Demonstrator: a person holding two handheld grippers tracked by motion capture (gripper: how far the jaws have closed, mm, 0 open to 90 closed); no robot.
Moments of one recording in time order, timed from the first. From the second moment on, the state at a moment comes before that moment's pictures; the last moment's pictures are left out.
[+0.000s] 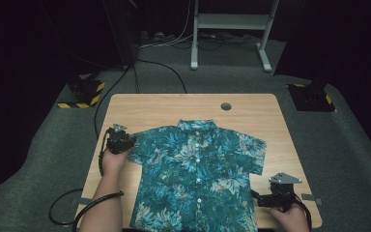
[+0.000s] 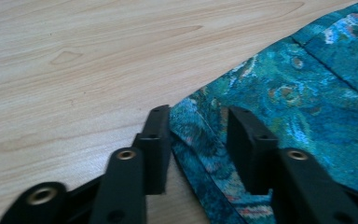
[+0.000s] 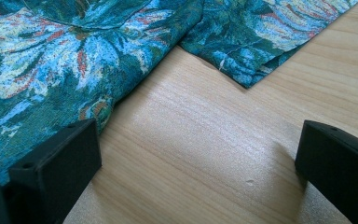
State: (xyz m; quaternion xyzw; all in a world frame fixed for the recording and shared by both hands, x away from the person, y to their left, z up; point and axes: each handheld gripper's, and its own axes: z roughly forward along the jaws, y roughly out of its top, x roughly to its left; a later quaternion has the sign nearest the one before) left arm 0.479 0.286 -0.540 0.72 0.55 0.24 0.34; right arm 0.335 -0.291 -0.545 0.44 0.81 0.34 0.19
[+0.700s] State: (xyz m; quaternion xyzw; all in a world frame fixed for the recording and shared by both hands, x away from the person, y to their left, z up) left arm 0.472 0.272 -0.515 0.70 0.56 0.23 0.38; right arm 0.335 -0.291 -0.545 0.44 0.81 0.34 0.19
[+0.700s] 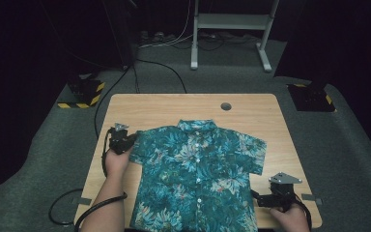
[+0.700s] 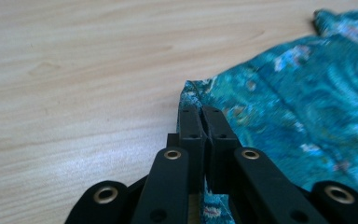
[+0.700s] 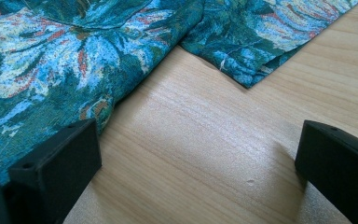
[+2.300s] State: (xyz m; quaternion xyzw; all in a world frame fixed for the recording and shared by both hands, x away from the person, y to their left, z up) left arm 0.450 0.177 -0.485 0.72 0.50 0.19 0.45; right arm 0.335 -0.290 -0.545 0.44 0.81 0.34 0.19
